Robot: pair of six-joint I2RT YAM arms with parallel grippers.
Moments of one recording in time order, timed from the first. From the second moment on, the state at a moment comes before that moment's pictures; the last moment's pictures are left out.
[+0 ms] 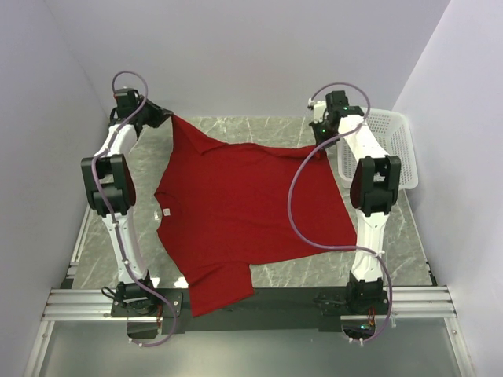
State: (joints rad) left arm 0.13 2.26 1.90 -0.12 0.40 -0.96; right arm 0.09 2.25 2.03 -0.88 -0.16 -0.29
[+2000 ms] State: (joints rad) left arm 0.16 1.94 1.62 -0.09 0.53 -0.90; right arm 0.04 2.30 2.21 -0.69 -0.21 -0.18
